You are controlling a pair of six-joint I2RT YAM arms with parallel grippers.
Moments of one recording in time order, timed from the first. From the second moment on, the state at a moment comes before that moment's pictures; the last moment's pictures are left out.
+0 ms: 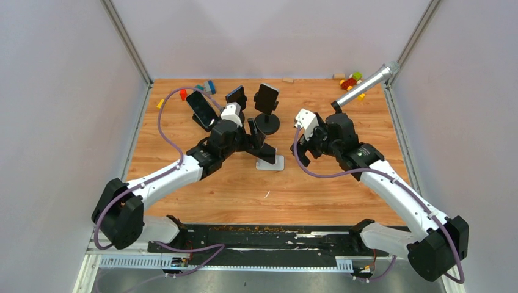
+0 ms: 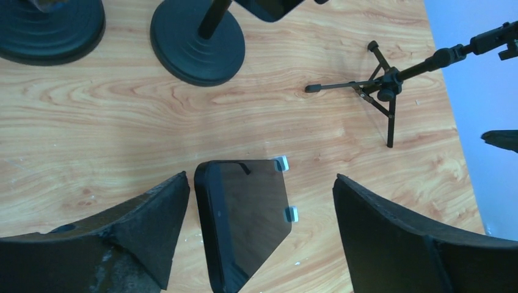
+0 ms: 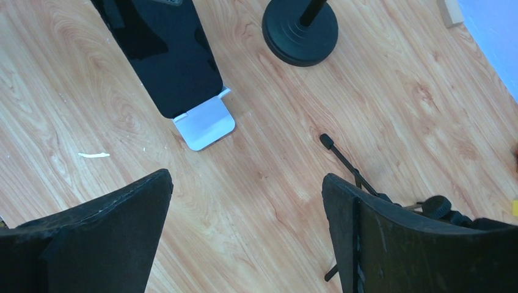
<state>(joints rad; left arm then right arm) -0.70 1.33 0.86 0.05 -0.16 -0.64 0.52 1.10 0.96 -0.40 -0.23 -0.40</state>
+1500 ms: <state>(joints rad) -0.46 1.02 0.95 -0.22 0.35 0.16 0.53 1.69 1.22 -0.41 -0.71 -0.74</state>
